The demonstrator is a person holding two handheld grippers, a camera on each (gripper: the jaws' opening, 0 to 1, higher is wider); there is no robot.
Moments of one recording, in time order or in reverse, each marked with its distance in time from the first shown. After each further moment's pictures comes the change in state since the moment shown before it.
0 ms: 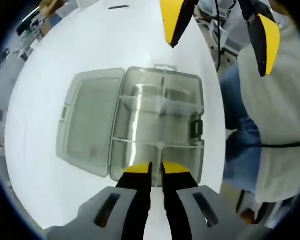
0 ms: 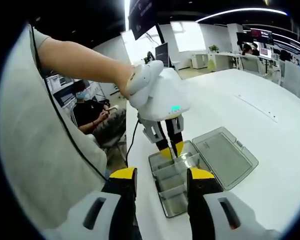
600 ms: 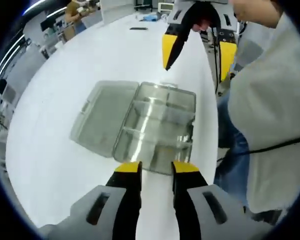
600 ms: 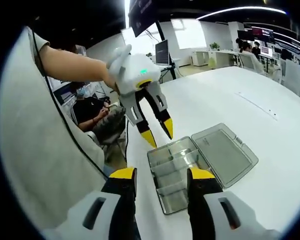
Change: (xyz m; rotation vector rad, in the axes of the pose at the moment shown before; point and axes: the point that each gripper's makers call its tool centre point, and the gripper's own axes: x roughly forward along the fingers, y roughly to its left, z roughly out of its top) left arm -0.041 -0.015 -0.013 -0.124 -0.214 0.086; right arm 0.001 -0.004 -0.009 -0.002 0.029 0.003
